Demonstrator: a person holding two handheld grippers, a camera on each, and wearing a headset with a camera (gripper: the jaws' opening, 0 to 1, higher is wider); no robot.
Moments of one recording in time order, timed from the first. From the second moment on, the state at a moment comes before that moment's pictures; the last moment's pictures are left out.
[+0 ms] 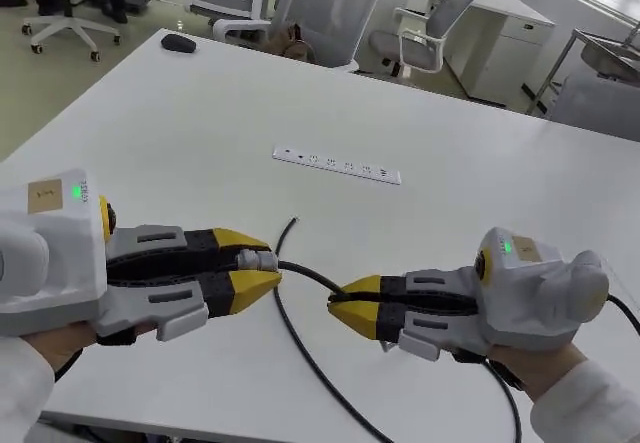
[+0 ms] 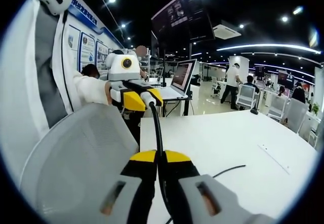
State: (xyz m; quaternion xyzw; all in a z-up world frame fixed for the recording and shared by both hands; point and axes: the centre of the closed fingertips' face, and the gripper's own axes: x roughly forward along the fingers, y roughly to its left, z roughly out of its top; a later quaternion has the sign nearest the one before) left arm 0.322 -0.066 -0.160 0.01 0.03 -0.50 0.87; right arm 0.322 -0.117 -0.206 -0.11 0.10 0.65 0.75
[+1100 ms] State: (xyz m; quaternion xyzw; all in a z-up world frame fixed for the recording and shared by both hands) left arm 0.310 -0.079 -0.159 -0.01 0.03 -0.53 0.85; right arm 0.312 -0.080 -0.171 -0.17 0.07 0.68 0.71
